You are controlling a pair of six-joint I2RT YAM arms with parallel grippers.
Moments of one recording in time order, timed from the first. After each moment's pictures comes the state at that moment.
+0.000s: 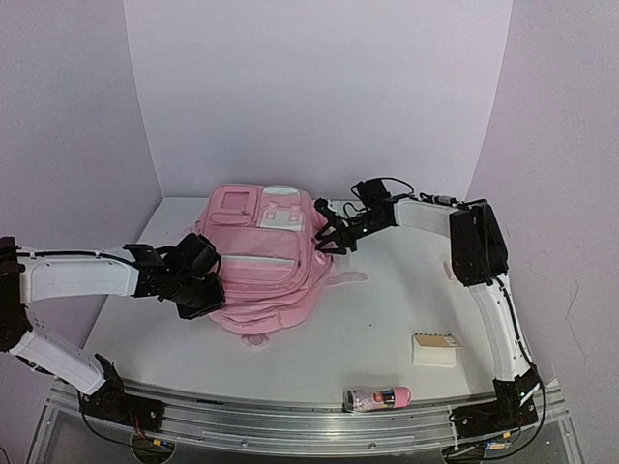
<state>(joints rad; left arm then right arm) -0.78 1.35 0.80 -0.51 -0.18 -1.08 0.47 2.49 2.05 -0.46 -0.88 -0.68</state>
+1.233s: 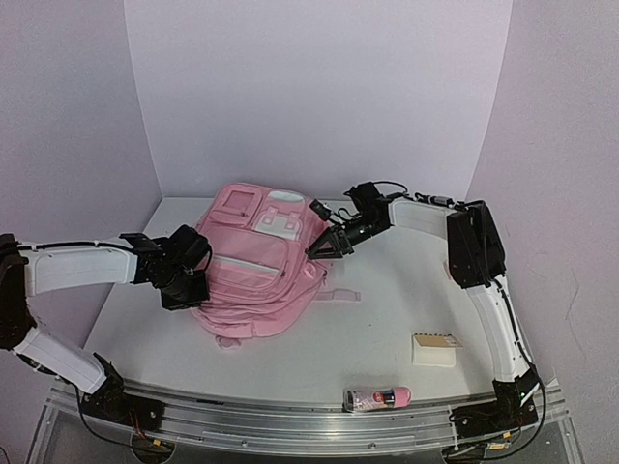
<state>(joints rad) -0.67 1.38 0.85 -0.64 -0.23 -0.87 0.50 2.49 2.07 -0.62 -1.10 -0.44</state>
